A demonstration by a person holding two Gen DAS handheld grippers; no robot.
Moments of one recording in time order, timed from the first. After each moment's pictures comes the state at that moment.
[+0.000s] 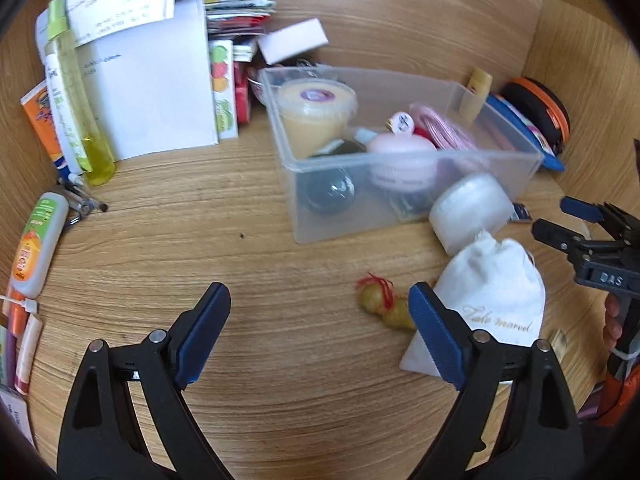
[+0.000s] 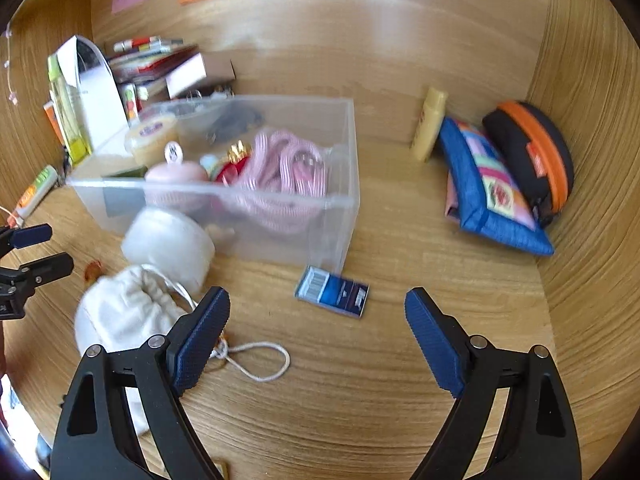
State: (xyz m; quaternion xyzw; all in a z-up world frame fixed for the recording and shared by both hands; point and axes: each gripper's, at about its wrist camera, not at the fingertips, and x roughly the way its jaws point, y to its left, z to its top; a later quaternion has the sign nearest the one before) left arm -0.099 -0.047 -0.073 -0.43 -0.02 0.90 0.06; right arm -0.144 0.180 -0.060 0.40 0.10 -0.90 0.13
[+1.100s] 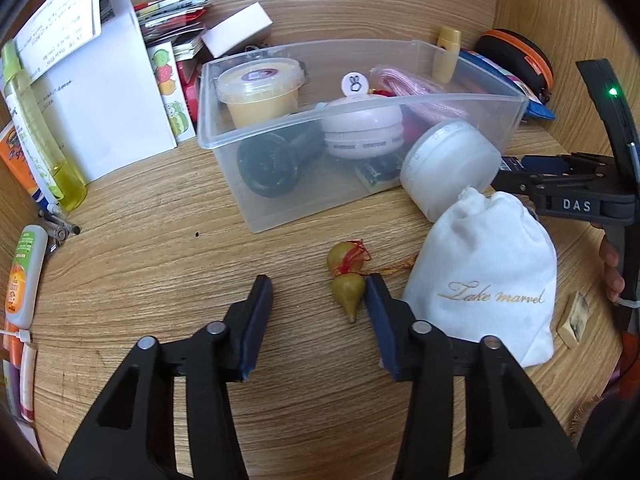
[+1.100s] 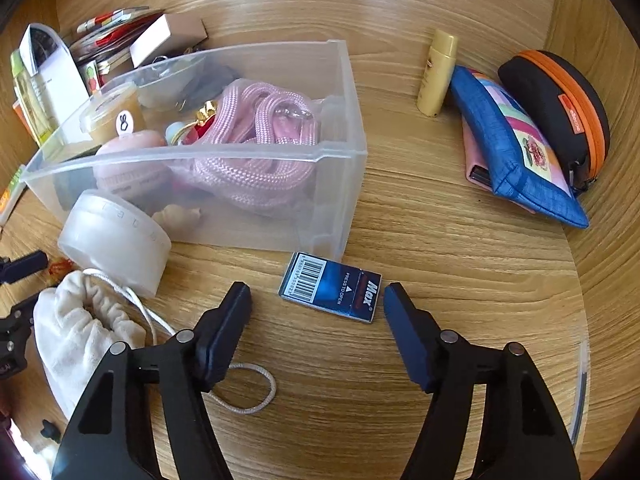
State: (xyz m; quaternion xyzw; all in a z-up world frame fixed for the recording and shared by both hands) left arm -0.103 -0.019 -0.090 -0.43 0.05 0.90 0.09; right arm -0.178 0.183 -0.091 0.45 0.08 -0.88 0.11
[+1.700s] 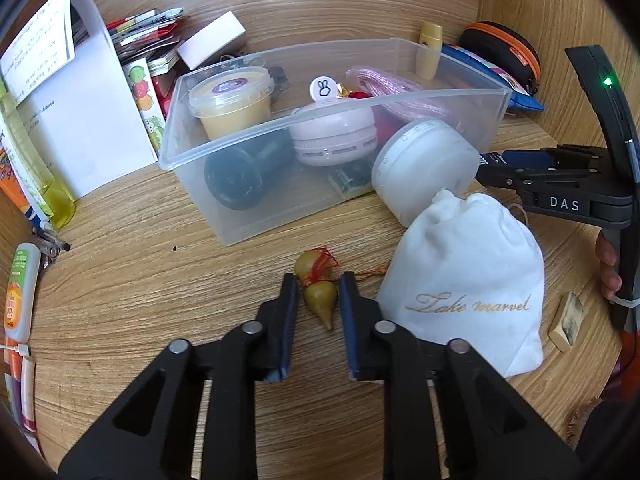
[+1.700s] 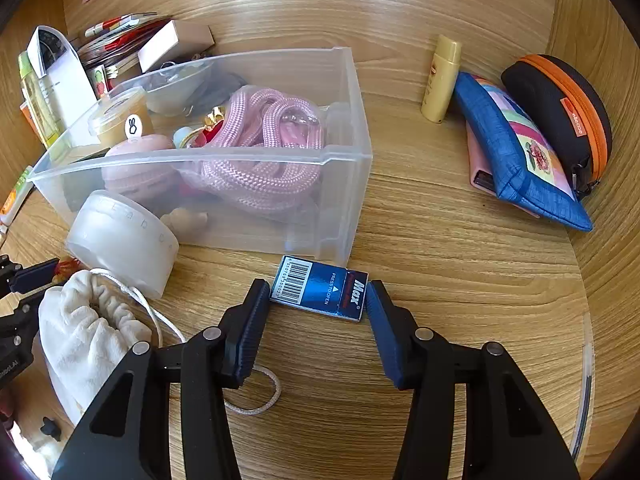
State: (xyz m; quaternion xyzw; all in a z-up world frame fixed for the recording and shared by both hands) left arm -0.104 0.001 -0.090 -0.43 0.07 0.90 0.10; right arm -0.172 0.184 -0.088 0.44 0.08 -0.89 0.12
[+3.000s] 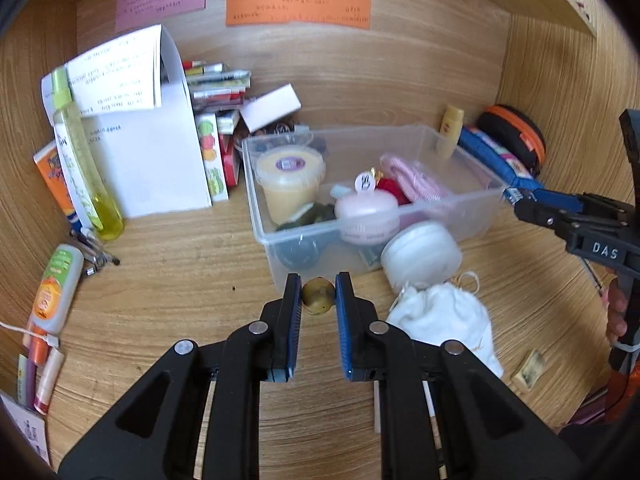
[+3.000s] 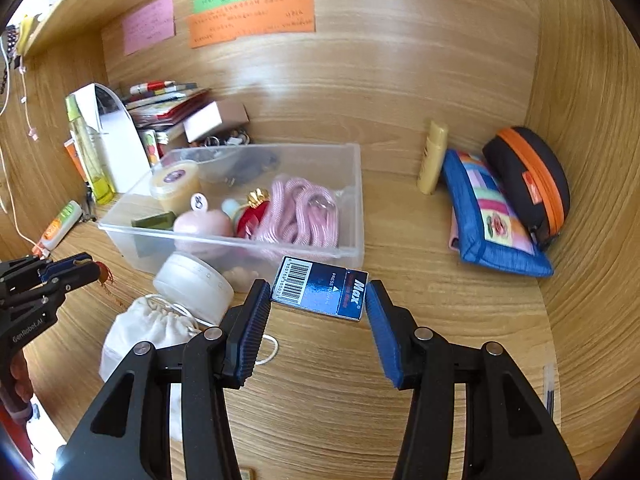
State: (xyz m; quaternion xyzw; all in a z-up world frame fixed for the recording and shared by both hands) left arm -0.084 -0.033 -0.030 -0.35 0.00 0.94 0.06; right arm -0.136 0.180 -0.021 0.35 0.06 -0.92 0.16
